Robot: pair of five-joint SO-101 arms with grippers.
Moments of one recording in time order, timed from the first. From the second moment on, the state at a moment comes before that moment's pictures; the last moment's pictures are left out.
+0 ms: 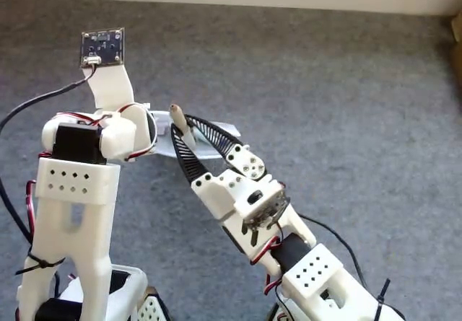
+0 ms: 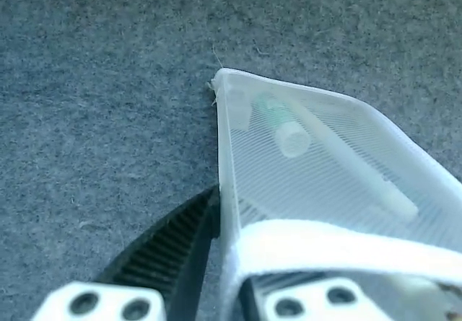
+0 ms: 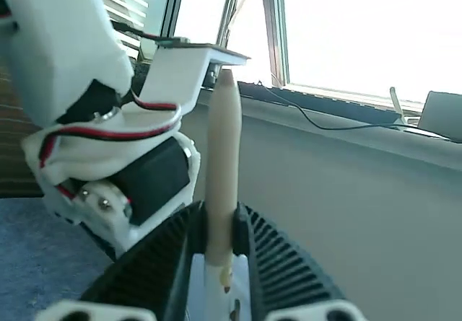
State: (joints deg) left arm 0.7 -31.6 14.5 83.4 19.6; right arm -45.0 -61.9 80.0 -29.6 15.0
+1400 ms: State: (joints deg) left arm -1.9 -31.6 14.5 83.4 19.6; right arm -45.0 -86.2 72.3 17.8 18.2
